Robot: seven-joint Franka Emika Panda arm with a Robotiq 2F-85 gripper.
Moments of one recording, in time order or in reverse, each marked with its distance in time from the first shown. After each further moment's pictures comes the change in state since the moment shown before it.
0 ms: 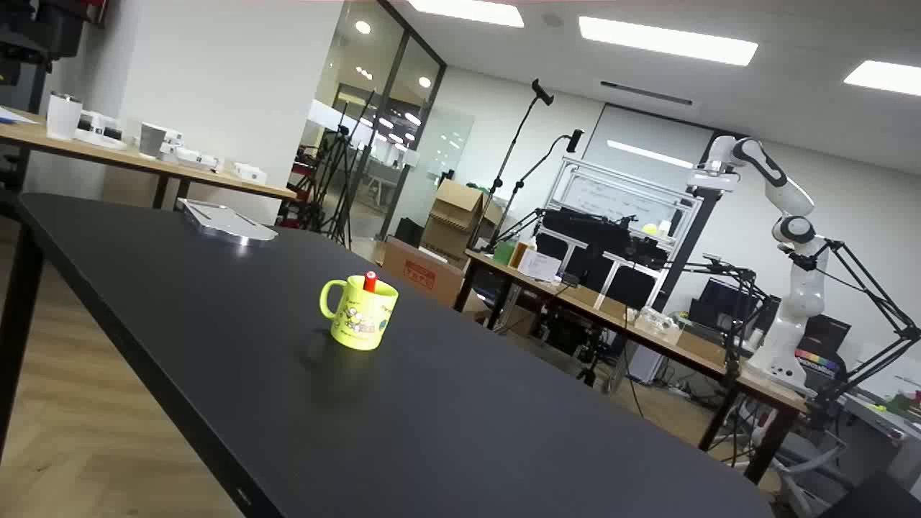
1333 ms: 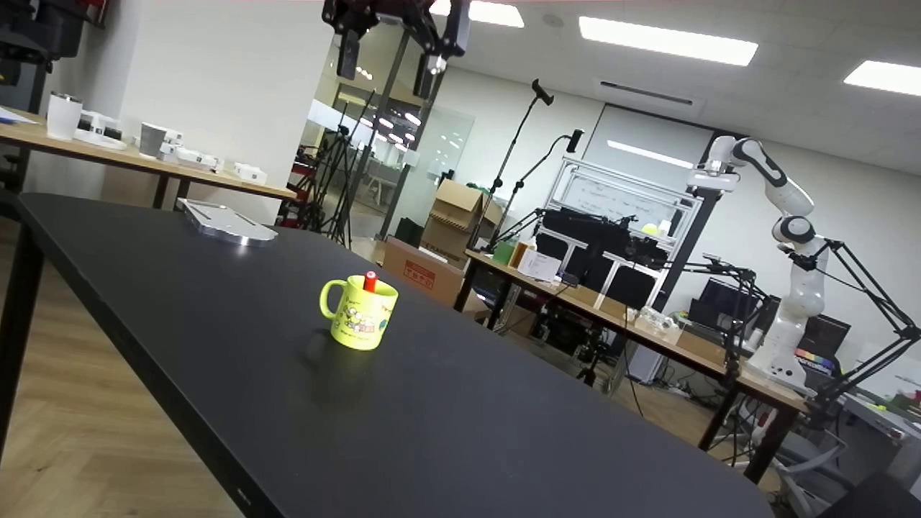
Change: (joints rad) arm 0.015 0.461 -0.207 0.170 0.082 0.212 -0.244
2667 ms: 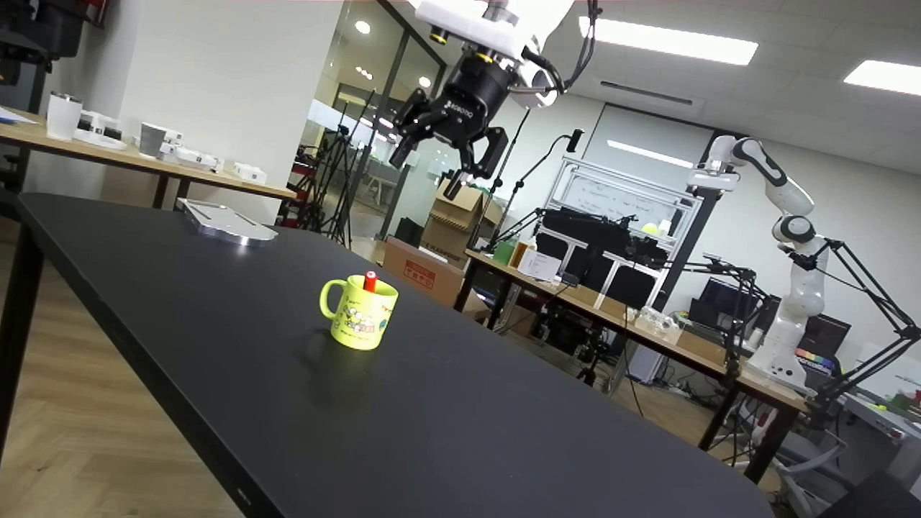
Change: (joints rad) arm -0.057 0.669 0.039 0.606 0.203 -0.311 -0.055
